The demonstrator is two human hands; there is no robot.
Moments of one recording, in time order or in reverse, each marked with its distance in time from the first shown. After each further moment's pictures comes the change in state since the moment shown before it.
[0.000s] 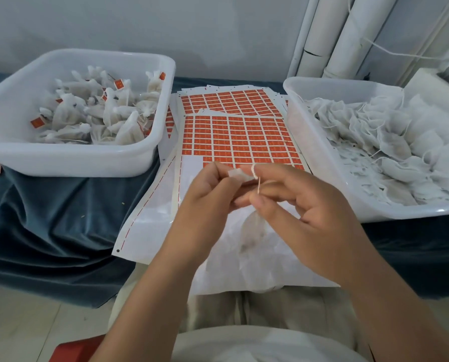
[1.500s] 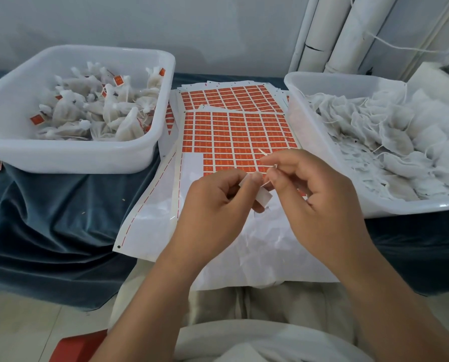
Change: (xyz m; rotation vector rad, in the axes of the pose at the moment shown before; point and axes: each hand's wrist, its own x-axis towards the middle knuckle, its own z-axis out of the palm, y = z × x) left_hand -0.008 0.007 0.012 0.467 0.038 0.236; right_hand 0.006 0.014 -0.001 -0.217 0.227 0.002
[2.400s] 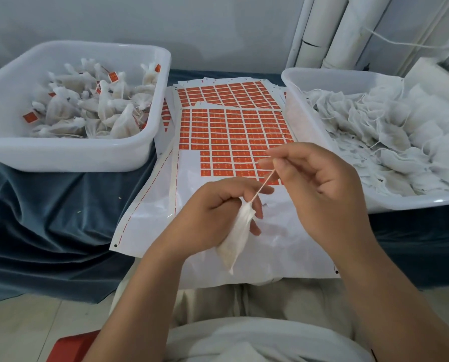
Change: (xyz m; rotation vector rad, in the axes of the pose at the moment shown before) left_hand 0.010 -0.033 -0.010 -0.256 -0.371 0.013; right_hand 0.004 0.010 -0.002 0.242 0.048 0.041
